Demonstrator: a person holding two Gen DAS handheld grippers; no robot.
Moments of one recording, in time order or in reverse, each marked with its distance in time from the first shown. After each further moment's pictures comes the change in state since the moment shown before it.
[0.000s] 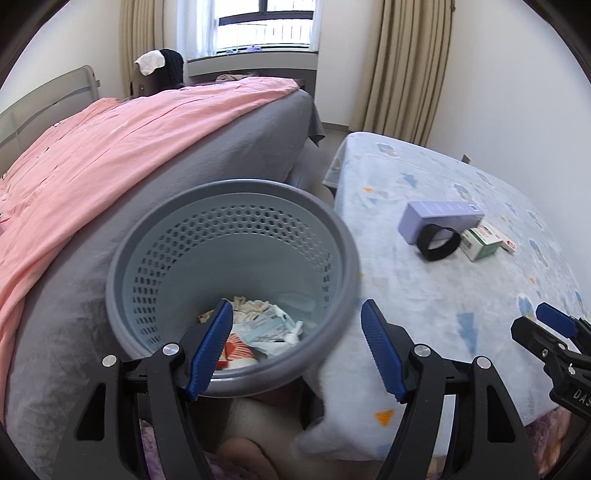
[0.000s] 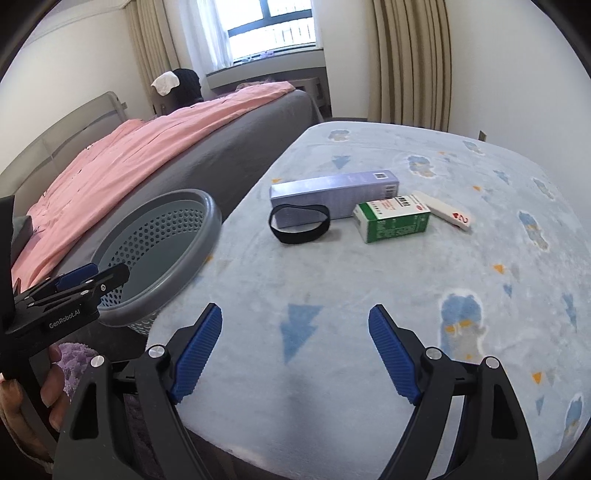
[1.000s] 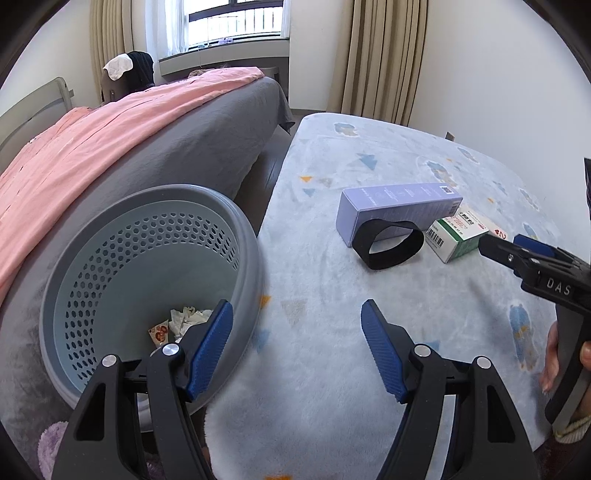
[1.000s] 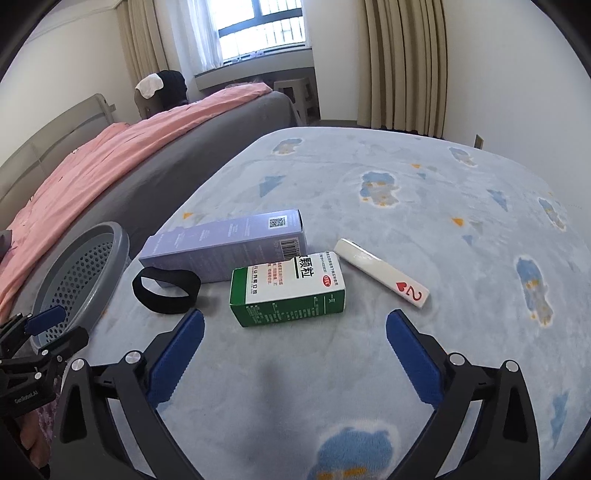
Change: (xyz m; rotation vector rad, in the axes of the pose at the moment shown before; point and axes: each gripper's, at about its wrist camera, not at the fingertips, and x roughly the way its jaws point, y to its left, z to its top) left arm 0.055 -0.079 0.020 0.069 0.053 -0.022; right arm 0.081 -0.099 0.071 -0.044 0.008 0.004
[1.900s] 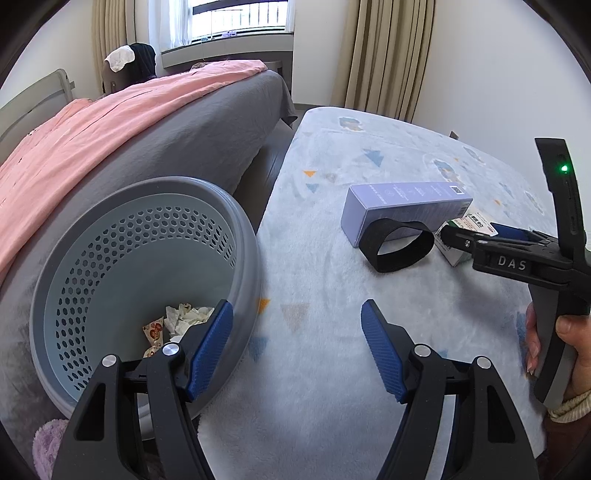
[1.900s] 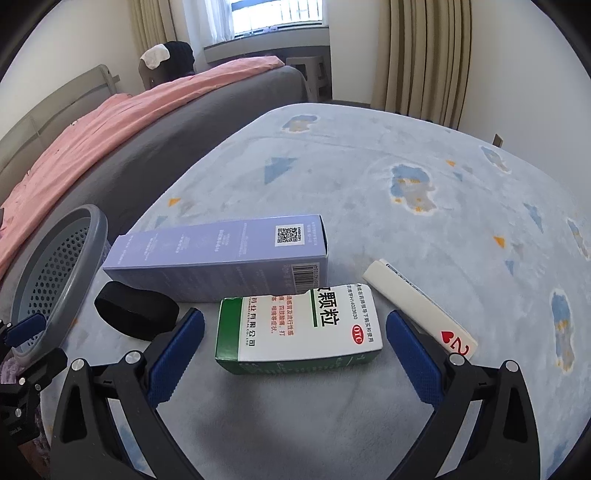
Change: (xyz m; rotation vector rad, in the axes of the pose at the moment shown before) left arm 0.012 0.001 0.004 -0.024 0.015 -0.005; right arm 0.055 0.013 0.021 -0.069 0.101 -0.011
